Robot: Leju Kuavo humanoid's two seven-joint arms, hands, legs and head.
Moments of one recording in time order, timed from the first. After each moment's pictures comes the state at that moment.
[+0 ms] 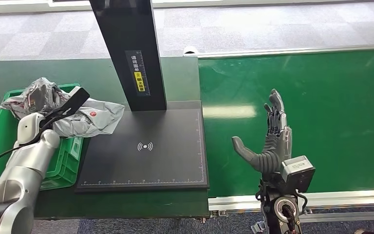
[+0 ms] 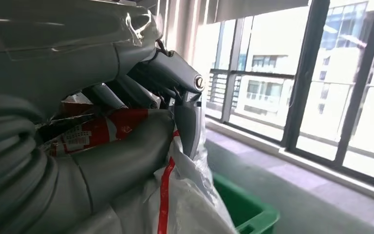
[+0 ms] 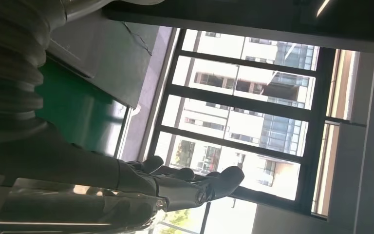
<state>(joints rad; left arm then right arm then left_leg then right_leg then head) -0.81 0.23 0.04 -0.53 -1.15 0.36 -0.04 -0.13 0.11 0.20 -1.53 0.18 -0.11 -0.46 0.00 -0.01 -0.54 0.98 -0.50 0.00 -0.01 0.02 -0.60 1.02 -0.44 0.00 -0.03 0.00</state>
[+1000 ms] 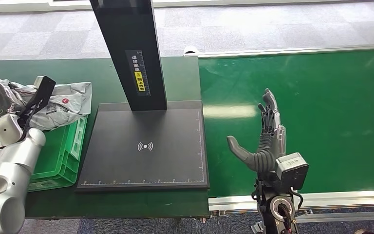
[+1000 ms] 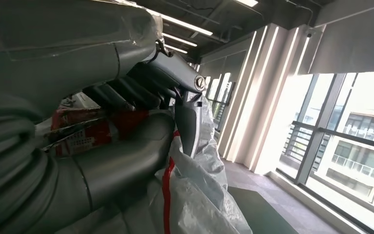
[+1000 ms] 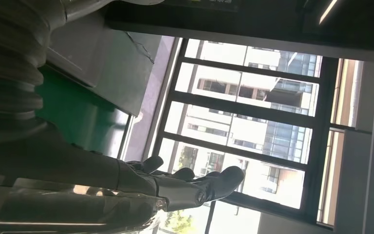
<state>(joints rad) -0.86 0.28 0.20 -0.44 -1.27 0.66 0.18 -0.14 0.11 0.23 -1.52 0.18 -0.12 -0.44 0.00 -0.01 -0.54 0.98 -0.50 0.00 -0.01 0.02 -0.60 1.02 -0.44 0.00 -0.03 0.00</state>
